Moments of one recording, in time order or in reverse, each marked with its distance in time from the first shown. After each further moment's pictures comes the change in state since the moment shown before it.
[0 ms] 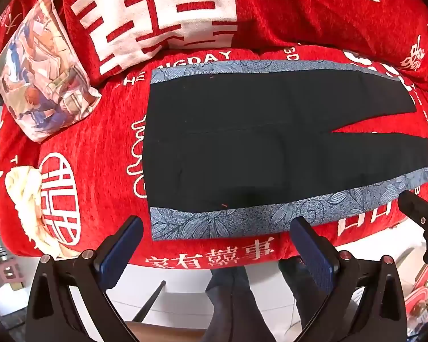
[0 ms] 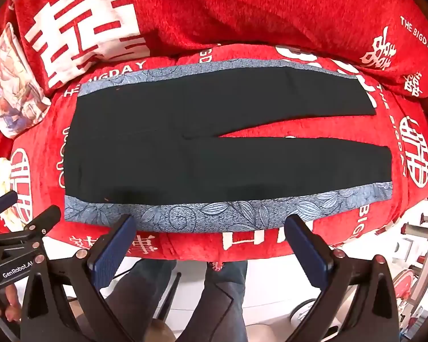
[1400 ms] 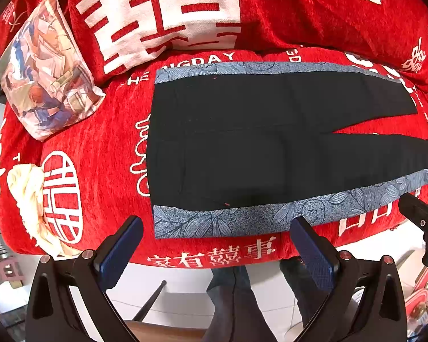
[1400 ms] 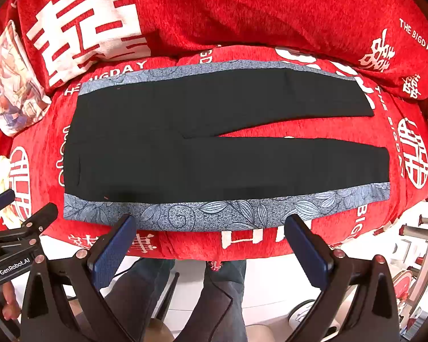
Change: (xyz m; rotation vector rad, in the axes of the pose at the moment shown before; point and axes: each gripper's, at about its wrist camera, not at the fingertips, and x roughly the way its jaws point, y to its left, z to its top) left arm -0.003 0.005 0.000 -0.004 -0.005 0.004; right arm -0.002 0.000 -0.001 -0.005 -0.006 -0.007
